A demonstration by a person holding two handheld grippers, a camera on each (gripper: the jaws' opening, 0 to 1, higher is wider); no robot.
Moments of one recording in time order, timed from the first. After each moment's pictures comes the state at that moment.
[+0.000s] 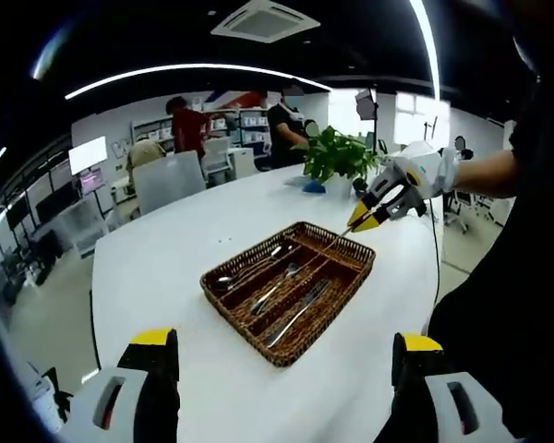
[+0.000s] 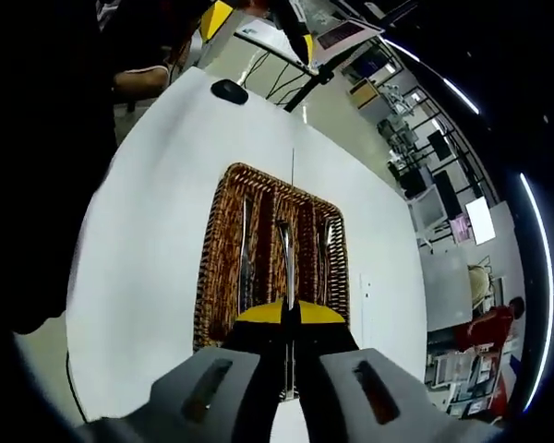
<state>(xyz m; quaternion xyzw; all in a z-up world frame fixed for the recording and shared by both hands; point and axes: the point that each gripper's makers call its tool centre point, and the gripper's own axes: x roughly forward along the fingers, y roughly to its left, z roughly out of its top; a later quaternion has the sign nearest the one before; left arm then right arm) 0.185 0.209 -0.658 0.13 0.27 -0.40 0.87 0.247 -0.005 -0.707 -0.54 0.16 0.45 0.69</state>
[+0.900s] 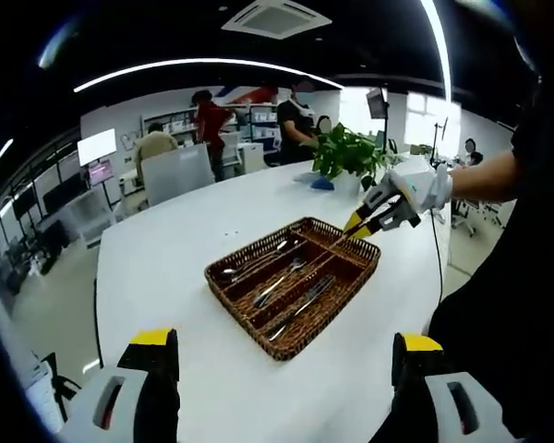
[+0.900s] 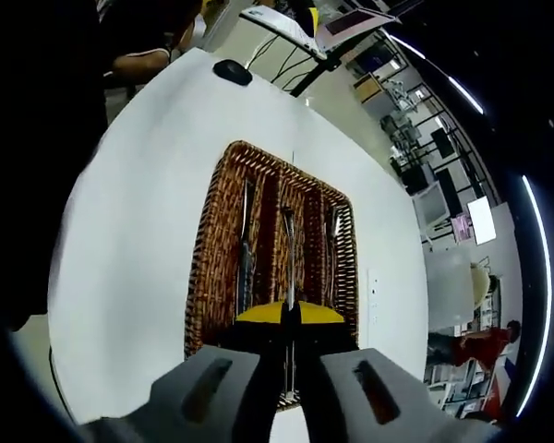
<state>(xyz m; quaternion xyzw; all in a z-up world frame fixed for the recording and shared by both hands) 0.182 0.211 -0.664 0.12 0.28 -0.38 0.88 0.259 -0.003 -0.749 -0.56 0.17 0.45 0.68</state>
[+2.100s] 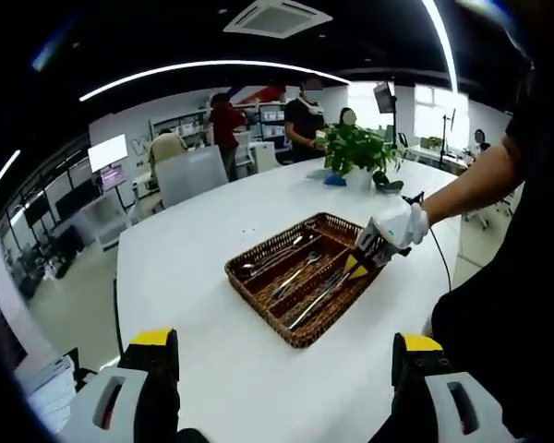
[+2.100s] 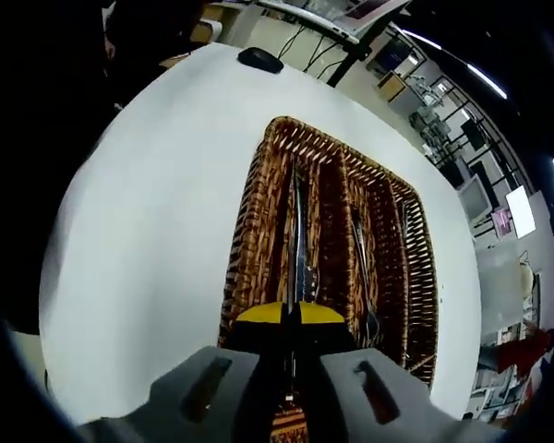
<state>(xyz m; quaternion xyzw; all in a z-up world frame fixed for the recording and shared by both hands) 0.176 0.241 -0.658 0.15 0.27 -0.35 0.89 0.255 0.025 -0.836 -0.51 0.21 0.52 0.65</state>
